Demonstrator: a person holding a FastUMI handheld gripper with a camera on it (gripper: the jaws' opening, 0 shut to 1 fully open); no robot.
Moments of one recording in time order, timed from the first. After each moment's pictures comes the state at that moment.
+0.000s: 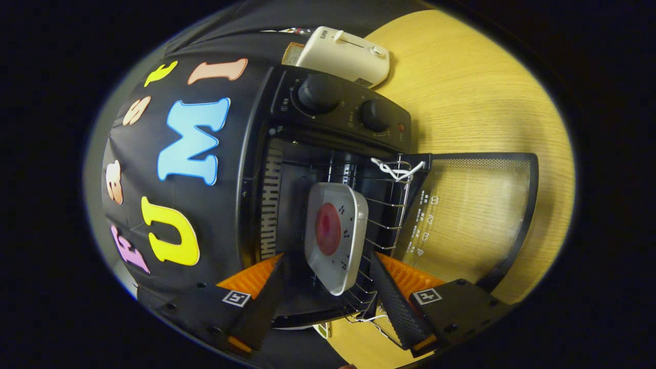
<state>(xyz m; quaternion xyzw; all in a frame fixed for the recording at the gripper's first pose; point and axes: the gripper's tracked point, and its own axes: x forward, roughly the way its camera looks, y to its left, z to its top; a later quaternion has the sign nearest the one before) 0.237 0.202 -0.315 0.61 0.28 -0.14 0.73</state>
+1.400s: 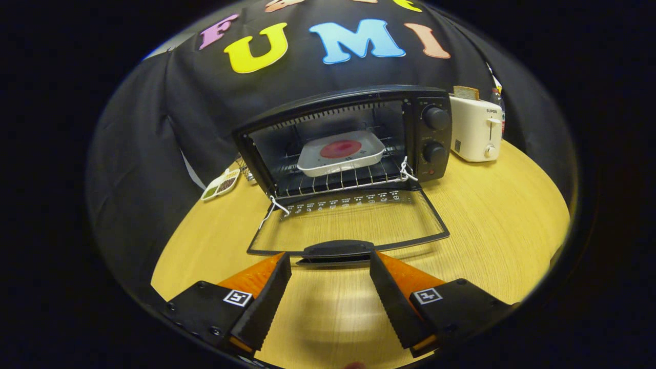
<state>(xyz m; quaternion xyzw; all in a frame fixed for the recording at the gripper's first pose) 0.074 0.199 -0.346 0.09 0.43 0.09 0.90</state>
